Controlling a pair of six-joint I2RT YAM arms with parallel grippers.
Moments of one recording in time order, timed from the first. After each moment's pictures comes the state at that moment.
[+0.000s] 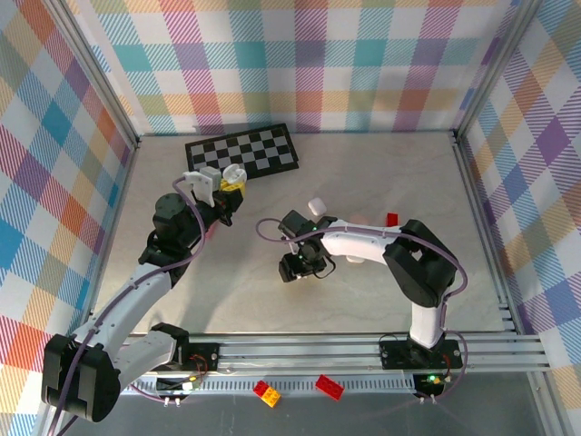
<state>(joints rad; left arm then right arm) -0.30 1.01 0.65 0.31 0.32 -0.15 0.90 1.86 1.19 -0.66 -0.20 0.47</state>
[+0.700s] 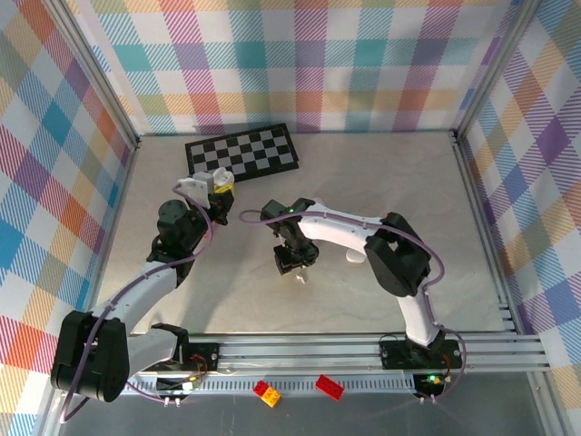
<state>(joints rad) -0.22 1.12 0.52 0.54 0.23 -0.15 0.91 2.06 1.57 -1.07 -0.11 0.48</state>
